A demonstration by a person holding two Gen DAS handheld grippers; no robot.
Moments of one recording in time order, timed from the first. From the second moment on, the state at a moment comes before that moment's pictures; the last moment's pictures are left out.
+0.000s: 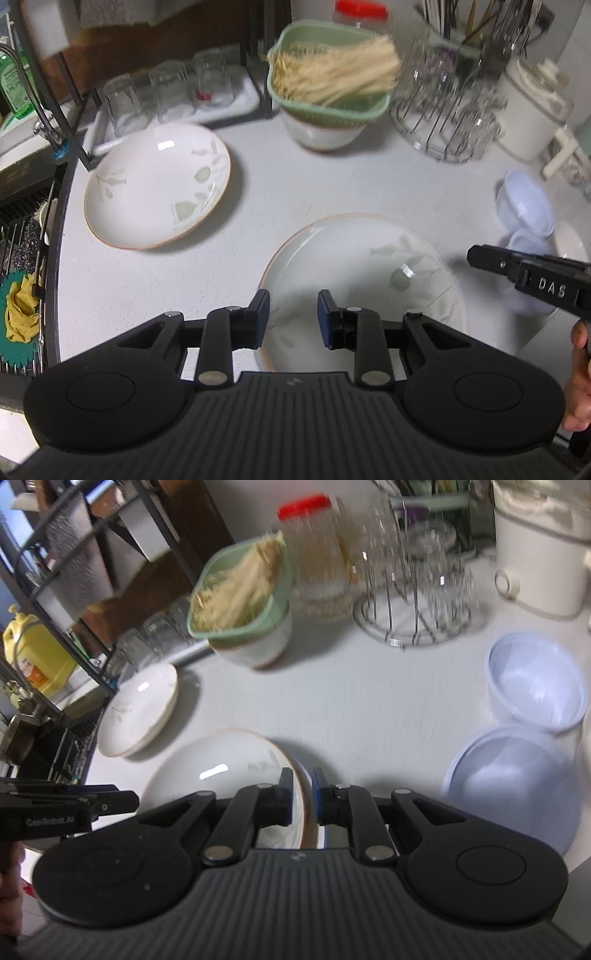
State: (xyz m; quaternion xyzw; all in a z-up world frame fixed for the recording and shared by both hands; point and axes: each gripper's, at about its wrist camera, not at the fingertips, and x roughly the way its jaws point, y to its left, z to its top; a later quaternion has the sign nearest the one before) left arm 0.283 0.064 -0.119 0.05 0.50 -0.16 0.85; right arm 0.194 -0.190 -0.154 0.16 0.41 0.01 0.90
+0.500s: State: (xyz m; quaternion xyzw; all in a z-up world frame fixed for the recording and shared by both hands) left arm 0.200 0.033 -0.016 0.03 0.40 -0.18 0.90; right arm 0.133 -0.208 -0.072 0.13 0.33 0.04 0.93
